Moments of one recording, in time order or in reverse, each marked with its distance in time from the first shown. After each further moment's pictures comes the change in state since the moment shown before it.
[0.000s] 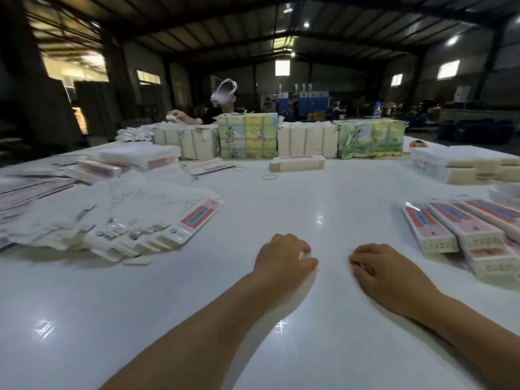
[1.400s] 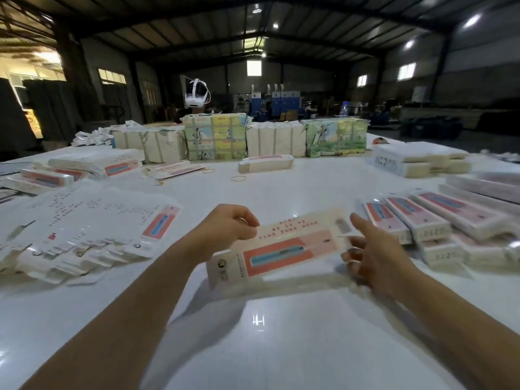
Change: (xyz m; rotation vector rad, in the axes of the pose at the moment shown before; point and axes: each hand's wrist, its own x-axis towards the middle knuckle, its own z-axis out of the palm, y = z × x) left_hand 0.020 -0.003 -0.072 -0.517 -0.125 -0.231; right_hand 0.013 0.010 -0.030 1.470 0.098 0.862
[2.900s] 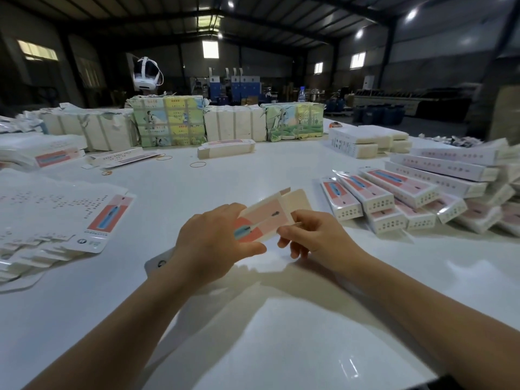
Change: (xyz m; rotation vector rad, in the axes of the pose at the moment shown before) left_hand -0.036 -0.002 0.058 0.629 0.201 0.431; right_hand -0.030 0.017 0.000 -0.447 -0.380 -0.510
